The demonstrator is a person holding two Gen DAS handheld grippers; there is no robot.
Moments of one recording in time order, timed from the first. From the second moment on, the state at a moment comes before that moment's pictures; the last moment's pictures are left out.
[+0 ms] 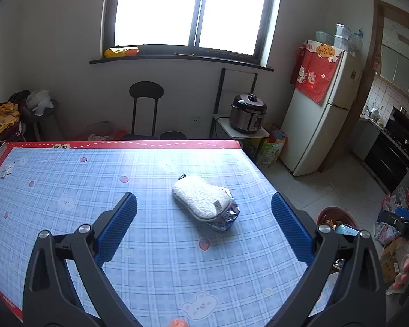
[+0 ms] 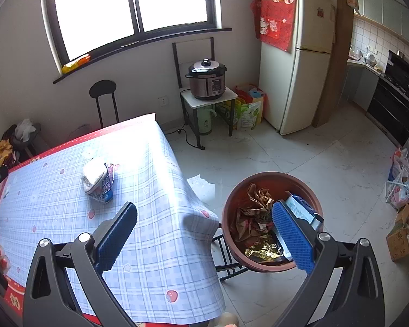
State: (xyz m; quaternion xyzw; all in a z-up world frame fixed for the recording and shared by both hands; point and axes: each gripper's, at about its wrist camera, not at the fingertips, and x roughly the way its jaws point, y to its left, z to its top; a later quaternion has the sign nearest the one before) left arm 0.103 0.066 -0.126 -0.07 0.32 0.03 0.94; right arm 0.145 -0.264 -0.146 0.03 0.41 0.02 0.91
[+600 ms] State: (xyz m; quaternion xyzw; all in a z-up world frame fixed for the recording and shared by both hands) left arm 0.091 0.232 -0.194 -0.15 0.36 0.15 0.91; right arm 0.245 -0.102 -0.213 -0.03 0.45 0.14 0.88
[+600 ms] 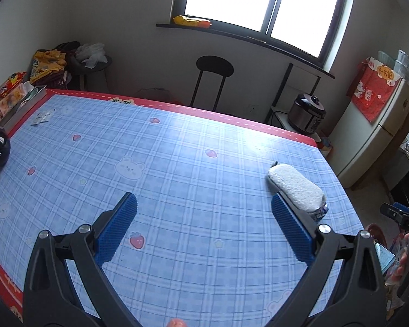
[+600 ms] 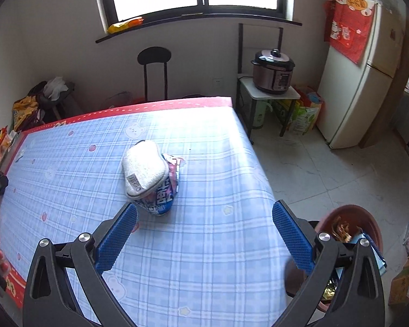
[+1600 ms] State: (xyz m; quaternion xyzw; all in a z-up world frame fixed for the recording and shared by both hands) left arm 0.297 0.155 -0.351 -0.47 0.47 -0.04 0.74; right arm 0.310 -0.101 -0.304 -0.03 0.50 0.13 0.86
